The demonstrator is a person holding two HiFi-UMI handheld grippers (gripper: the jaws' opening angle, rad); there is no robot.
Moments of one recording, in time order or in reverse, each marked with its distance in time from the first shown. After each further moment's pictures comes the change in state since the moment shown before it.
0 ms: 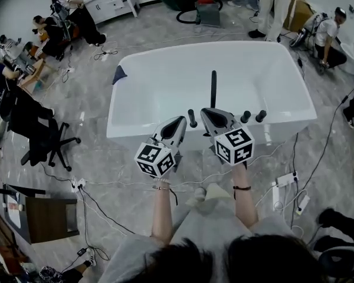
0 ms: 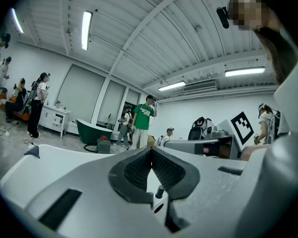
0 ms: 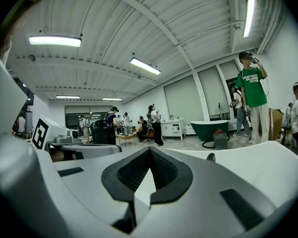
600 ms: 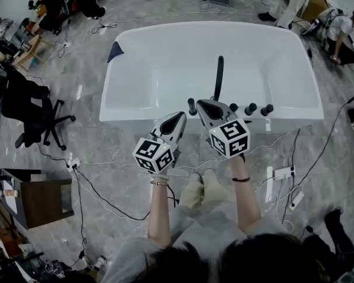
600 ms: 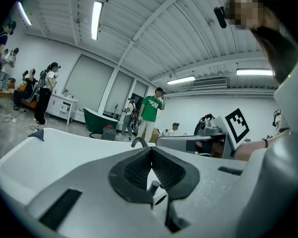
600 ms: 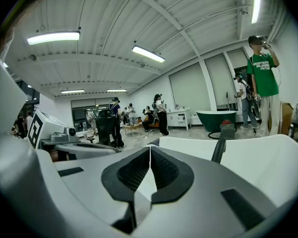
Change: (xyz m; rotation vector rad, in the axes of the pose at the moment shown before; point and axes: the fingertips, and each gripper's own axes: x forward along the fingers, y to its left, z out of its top) left arm 0.037 0.044 -0.070 -0.091 0.087 0.066; right arm 0.066 -0.036 -0.065 -0.001 0.126 0.090
